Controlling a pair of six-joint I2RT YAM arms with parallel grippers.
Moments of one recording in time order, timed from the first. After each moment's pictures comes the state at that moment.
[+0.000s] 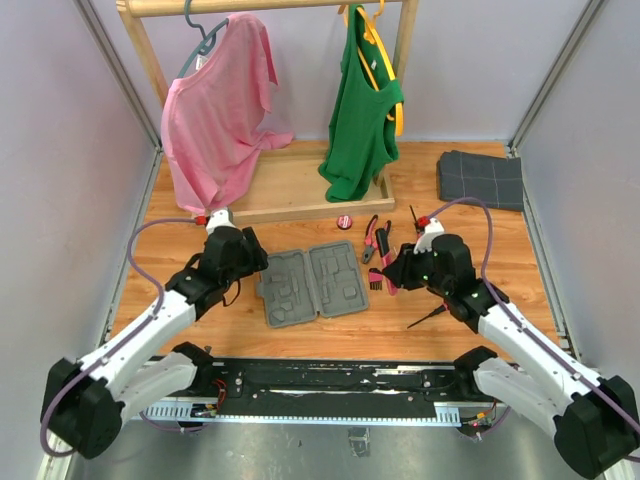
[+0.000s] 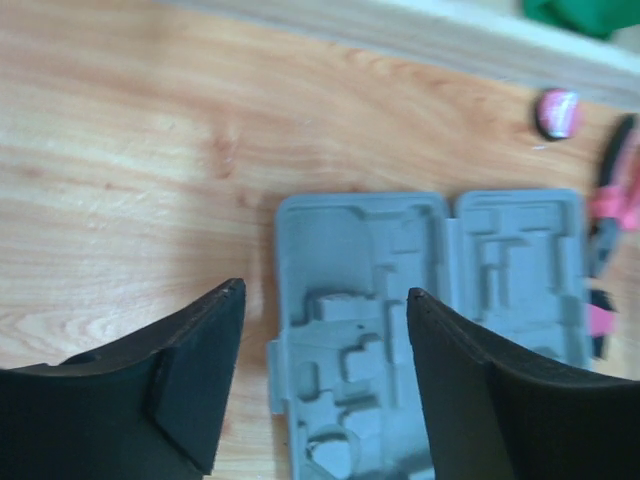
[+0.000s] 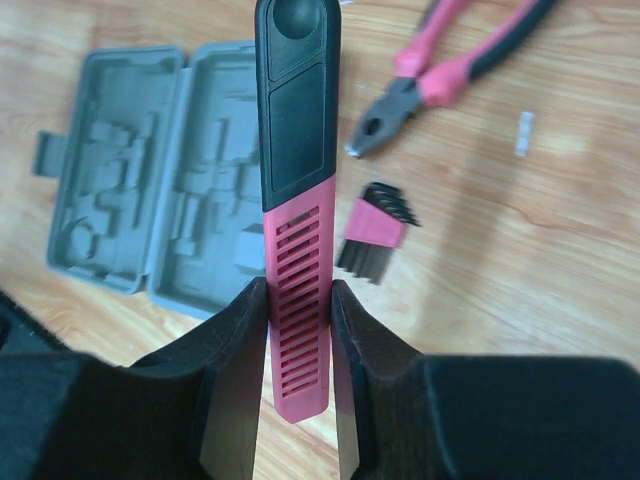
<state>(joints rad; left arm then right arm) -0.49 0.98 0.58 -0.29 -0.35 -0.66 0.45 0.87 0.50 -0.18 -0.17 0.36</state>
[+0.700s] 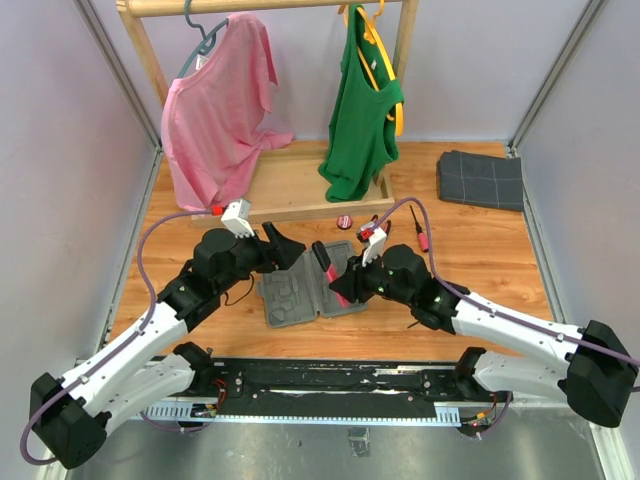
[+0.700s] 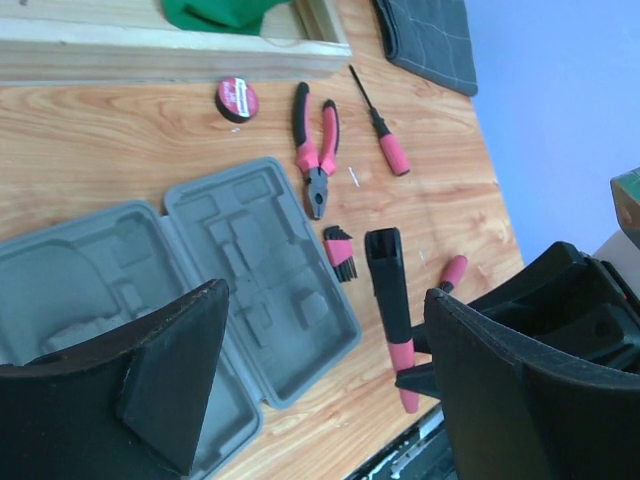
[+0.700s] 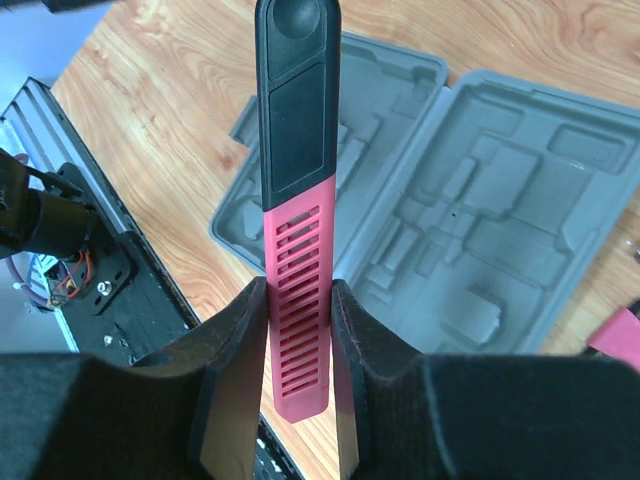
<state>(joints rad) -0.61 0.81 0.61 -0.08 0.00 -0.70 0.91 1.06 0.59 0.08 -0.08 0.42</state>
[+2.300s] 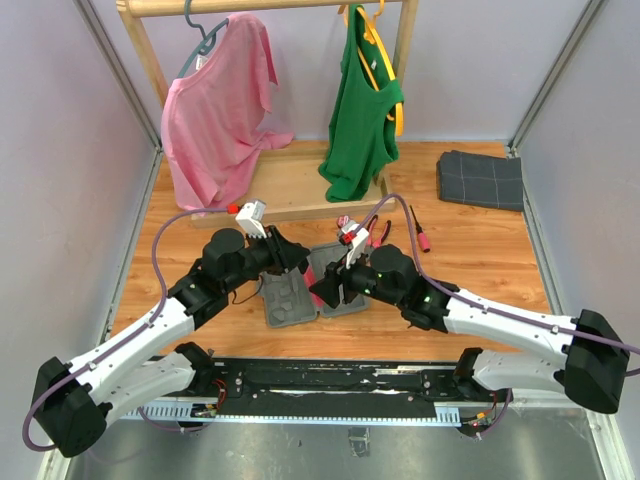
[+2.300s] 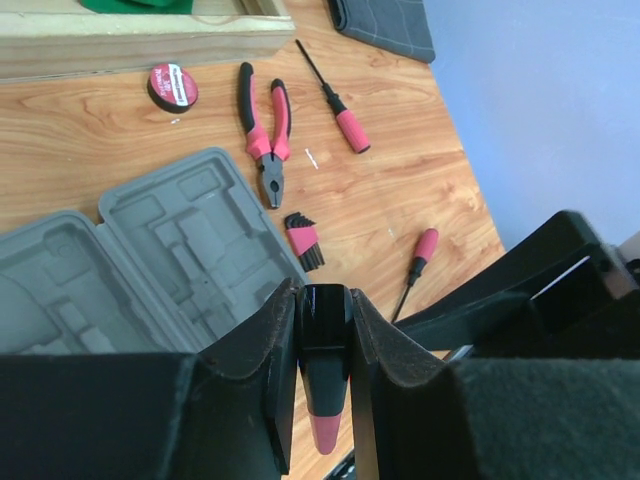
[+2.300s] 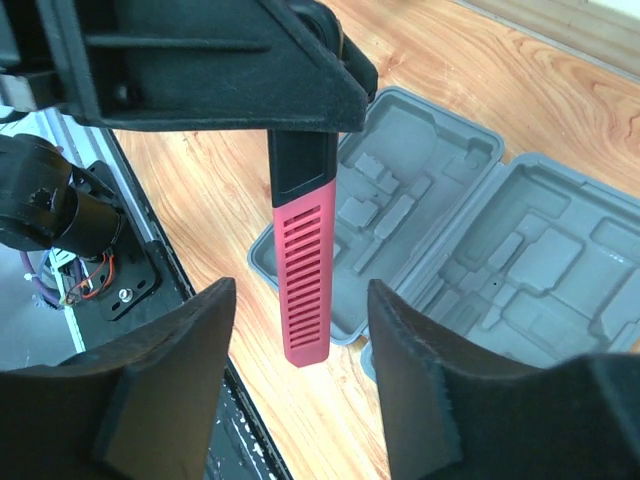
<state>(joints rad) -0.66 0.88 0.59 0.06 0.08 -0.71 1.03 1.14 0.69 0.14 -0.04 0.33</state>
